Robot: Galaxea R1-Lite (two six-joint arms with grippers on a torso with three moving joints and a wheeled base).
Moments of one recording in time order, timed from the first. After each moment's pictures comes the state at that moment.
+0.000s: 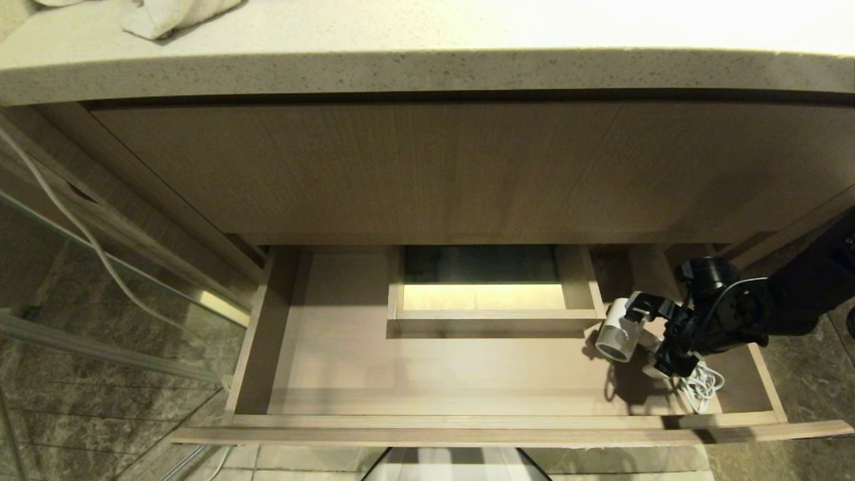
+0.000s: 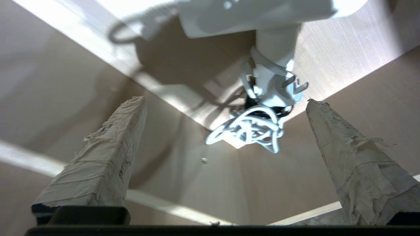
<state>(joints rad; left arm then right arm) 0.00 0.00 0.00 0.00 0.00 0.00 -0.11 2.24 -1.06 -0.17 -0.05 -0.91</state>
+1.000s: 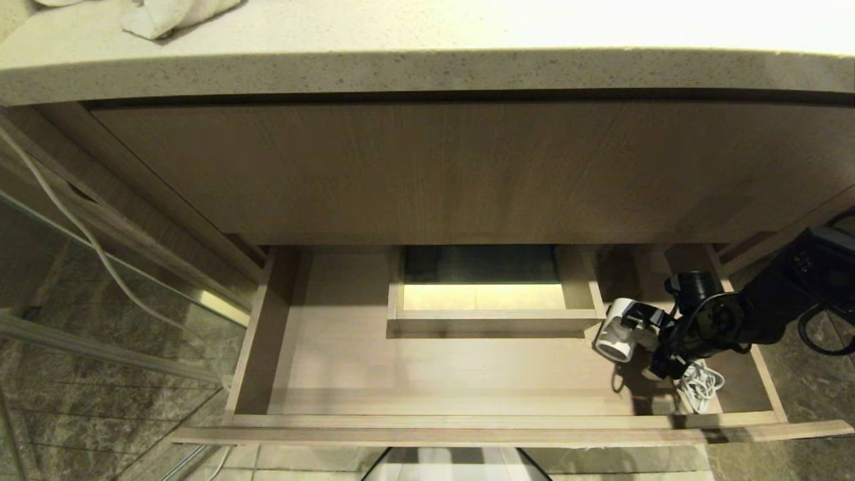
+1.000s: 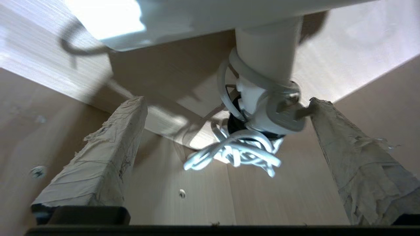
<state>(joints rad) 0.00 0.00 0.00 0.00 0.00 0.00 -0.16 2.44 -1.20 -0.21 -0.10 -0.90</state>
